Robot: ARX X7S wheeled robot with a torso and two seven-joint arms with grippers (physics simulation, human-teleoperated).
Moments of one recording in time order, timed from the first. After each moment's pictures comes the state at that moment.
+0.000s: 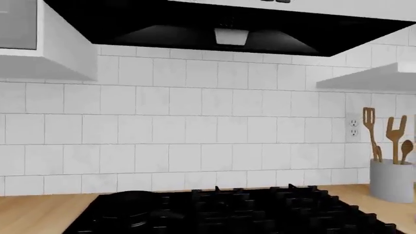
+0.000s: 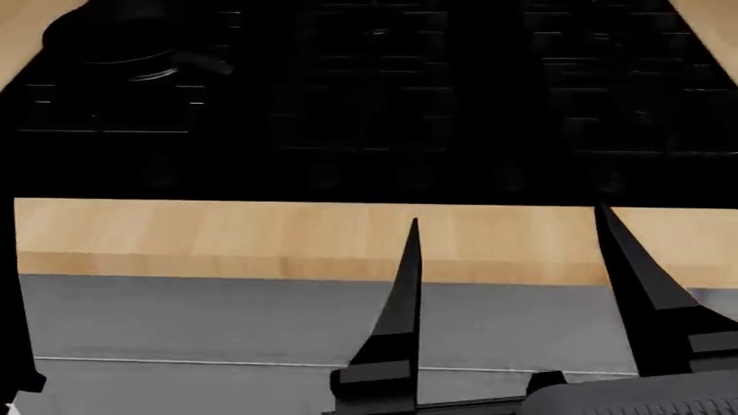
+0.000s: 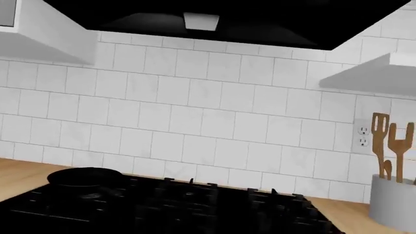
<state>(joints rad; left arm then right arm) -0.91 -0.42 -0.24 1.04 -2.11 -1.27 -1.55 1.51 1.07 -1.72 -1.03 1.02 0.00 1.48</state>
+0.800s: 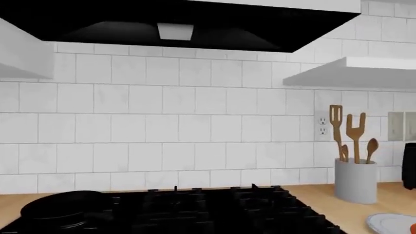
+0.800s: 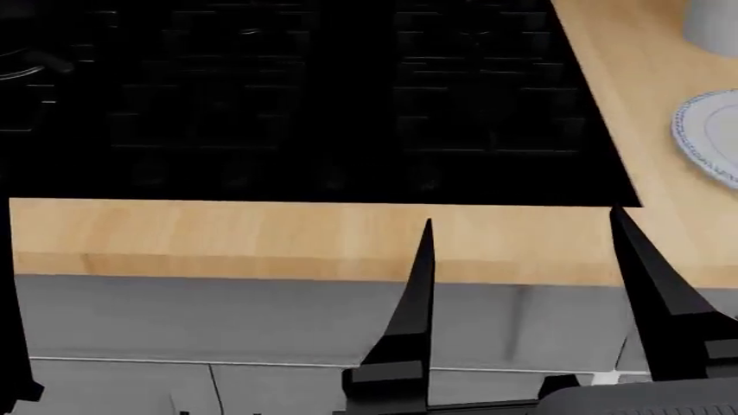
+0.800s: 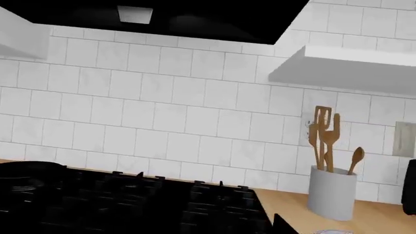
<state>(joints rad) -0.89 -0.39 -0.29 1.05 -2.14 -1.32 -1.57 1.57 1.07 -1.80 -1.04 1.02 -0.03 1.52</state>
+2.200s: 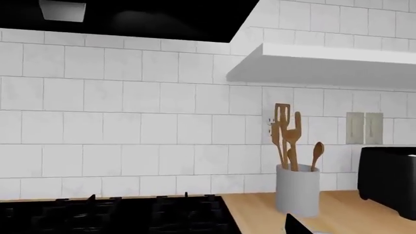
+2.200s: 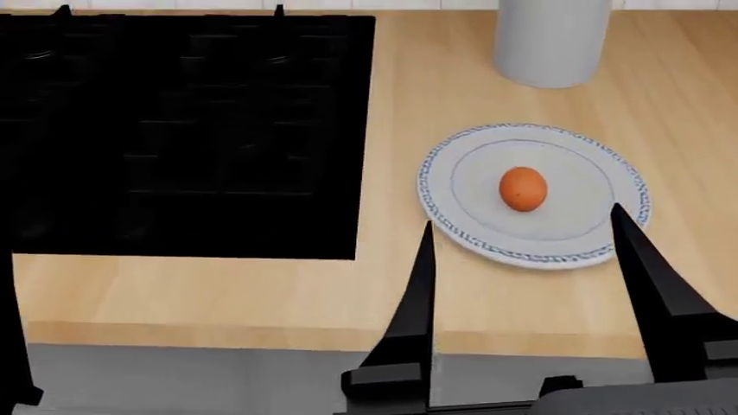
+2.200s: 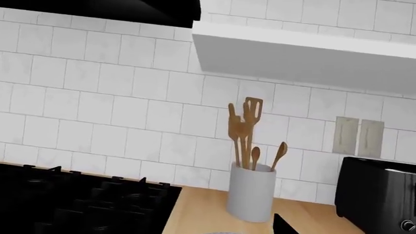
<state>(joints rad) -0.87 -0.37 -0.32 1.05 -2.15 -1.34 -1.57 1.61 1.07 -1.85 -1.04 1.02 -0.03 1.53</state>
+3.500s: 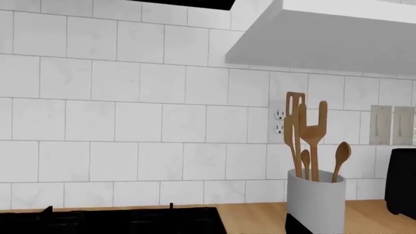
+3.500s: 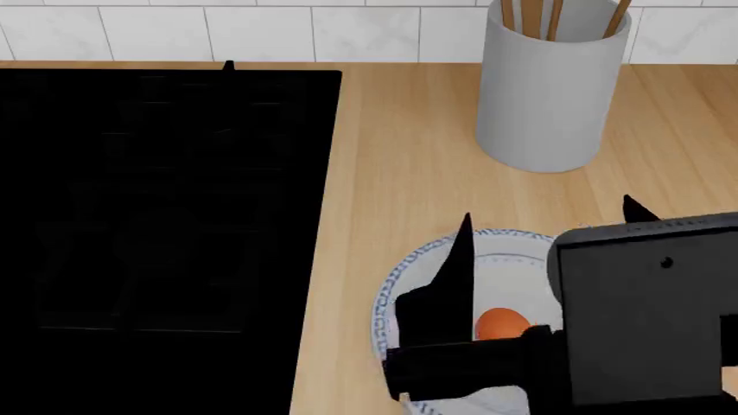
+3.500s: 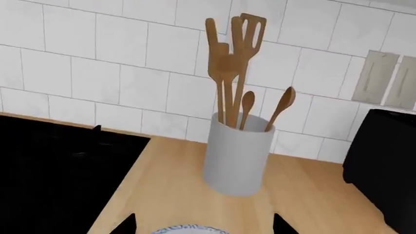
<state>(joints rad) -0.83 -0.31 -0.36 1.05 -2.16 -1.40 -1.57 1.84 1.13 -1.85 -0.91 1.53 0.03 1.31</state>
